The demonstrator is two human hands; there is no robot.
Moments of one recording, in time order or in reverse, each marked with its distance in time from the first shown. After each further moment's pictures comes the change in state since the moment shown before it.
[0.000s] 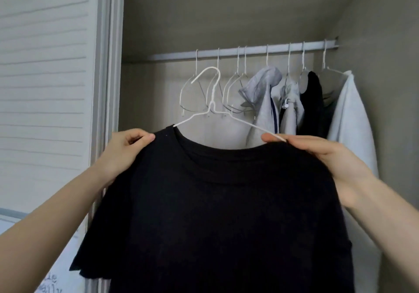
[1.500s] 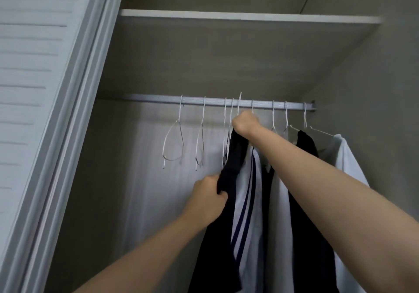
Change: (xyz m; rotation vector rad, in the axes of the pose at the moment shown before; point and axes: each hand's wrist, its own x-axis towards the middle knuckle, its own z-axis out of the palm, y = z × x) left_hand 0.069 0.055 0.171 -0.022 -0.259 0.166; right_hand 0.245 -0.116 0.035 -1.406 0.857 -0.317
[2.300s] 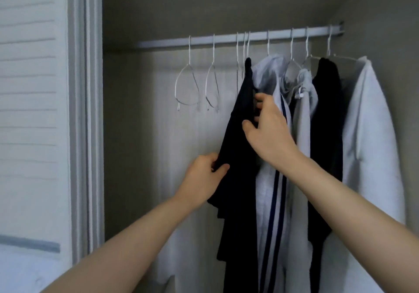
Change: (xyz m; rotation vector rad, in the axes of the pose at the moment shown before) left_hand -0.092 -0.025 -0.004 0.064 -0.020 -0.049; right_hand -0.162 0.077 0.029 0.215 0.045 -0.272
